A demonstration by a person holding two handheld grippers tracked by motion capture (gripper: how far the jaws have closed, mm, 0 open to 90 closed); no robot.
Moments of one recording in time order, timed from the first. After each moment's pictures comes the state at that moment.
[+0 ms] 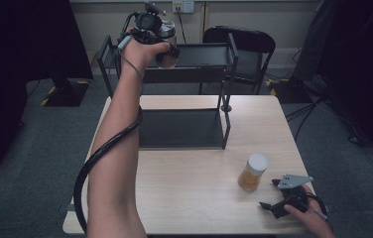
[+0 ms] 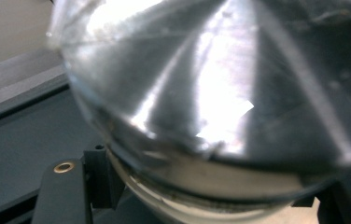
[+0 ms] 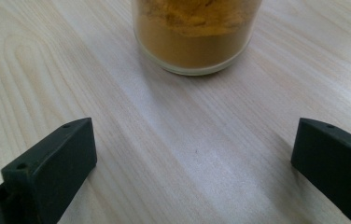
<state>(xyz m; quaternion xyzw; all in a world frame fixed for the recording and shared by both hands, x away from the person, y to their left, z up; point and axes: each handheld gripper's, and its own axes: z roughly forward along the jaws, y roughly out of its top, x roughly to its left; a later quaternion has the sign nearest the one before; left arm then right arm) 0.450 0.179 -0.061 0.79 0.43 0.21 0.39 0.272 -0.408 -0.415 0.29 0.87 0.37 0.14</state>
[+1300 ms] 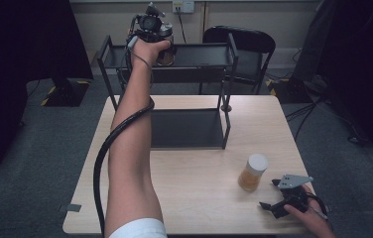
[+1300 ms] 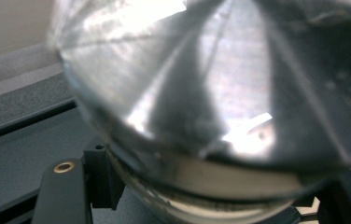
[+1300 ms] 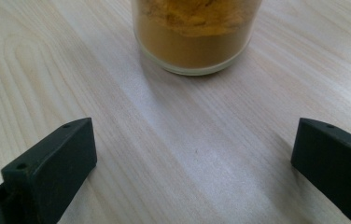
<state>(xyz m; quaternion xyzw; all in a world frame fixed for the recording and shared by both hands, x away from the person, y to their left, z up) 0.493 0.172 -0.090 0.76 0.47 0.22 0.38 0.272 -0.408 -0.415 0.29 0.87 0.37 0.14</state>
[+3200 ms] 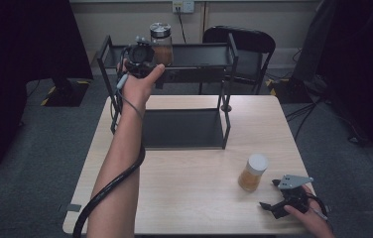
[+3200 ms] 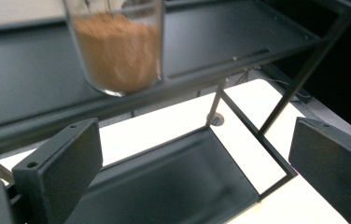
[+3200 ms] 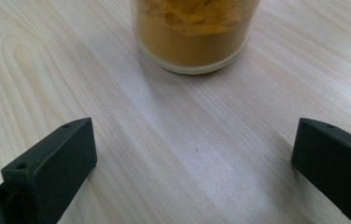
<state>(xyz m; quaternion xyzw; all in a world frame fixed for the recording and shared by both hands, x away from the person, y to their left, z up) 0.383 0.187 -0.138 0.73 0.47 0.22 0.45 0.269 -0.408 -0.415 0.30 0.87 0.37 0.14</state>
